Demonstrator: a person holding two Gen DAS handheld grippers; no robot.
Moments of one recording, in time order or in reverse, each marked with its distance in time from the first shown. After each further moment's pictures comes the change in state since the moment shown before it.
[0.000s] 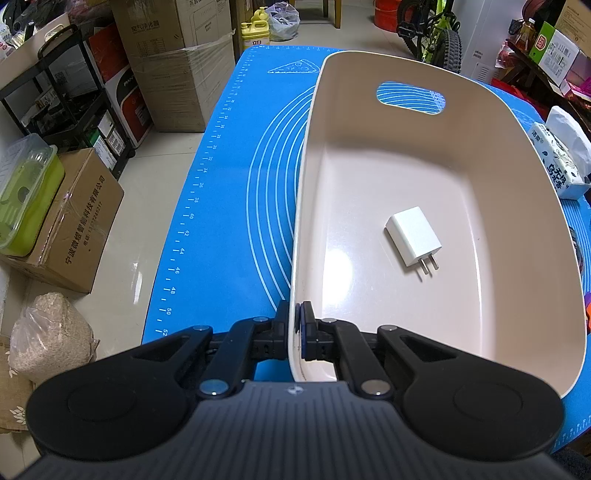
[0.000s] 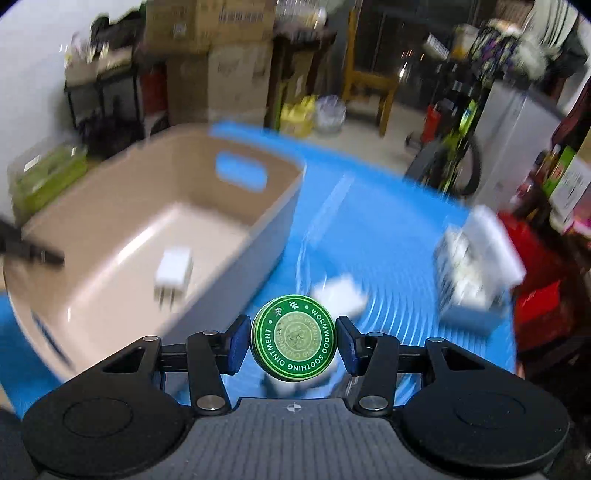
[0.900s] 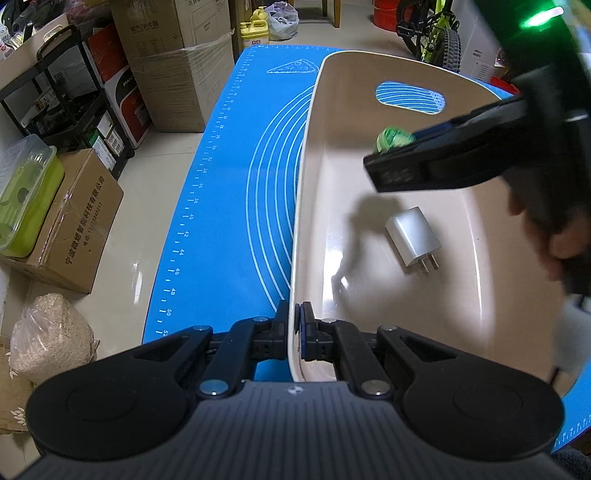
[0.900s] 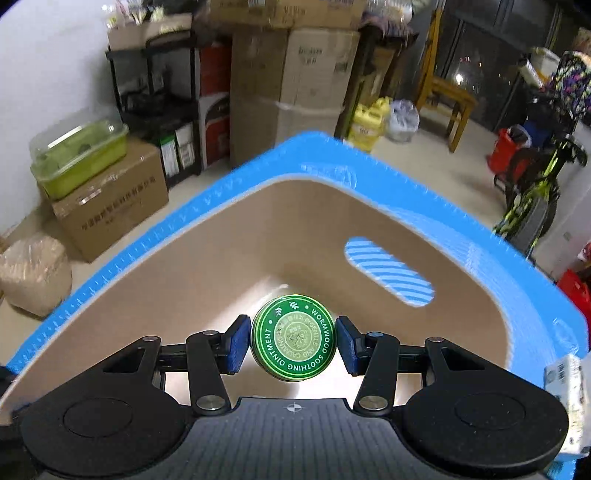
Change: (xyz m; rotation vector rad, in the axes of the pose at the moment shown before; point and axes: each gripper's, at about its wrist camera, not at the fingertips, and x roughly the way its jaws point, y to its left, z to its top) left arm 0.001 0.000 0.000 0.001 -0.002 -0.002; right arm 0.153 0.130 0.096 -0.139 0.143 0.130
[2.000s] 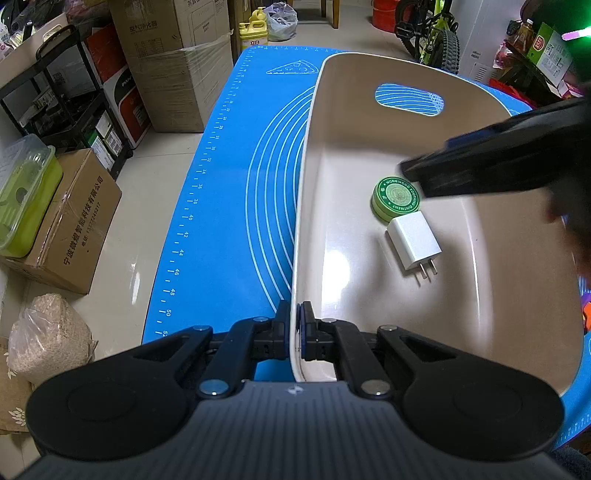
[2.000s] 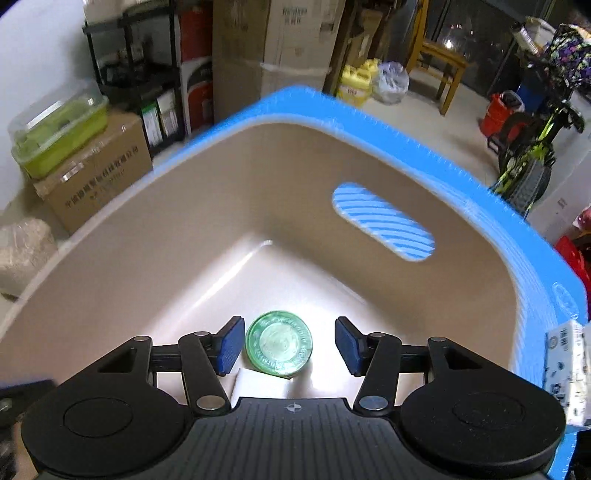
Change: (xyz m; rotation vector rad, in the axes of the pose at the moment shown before) left arm 0.002 0.002 0.003 -0.002 0.000 -0.009; right arm -0.019 -0.017 -0.010 0.036 0.056 -0.023
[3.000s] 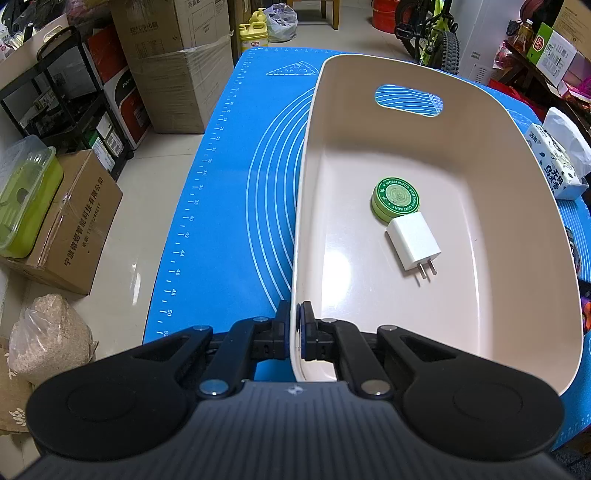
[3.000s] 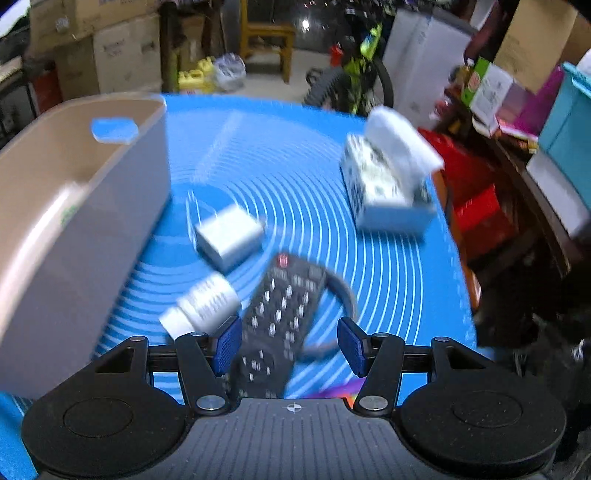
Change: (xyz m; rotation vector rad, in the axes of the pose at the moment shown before) left arm -0.002 0.003 0.000 0.003 -0.002 -0.003; right arm -0.071 -0.126 -0.192 0.385 0.028 -0.271
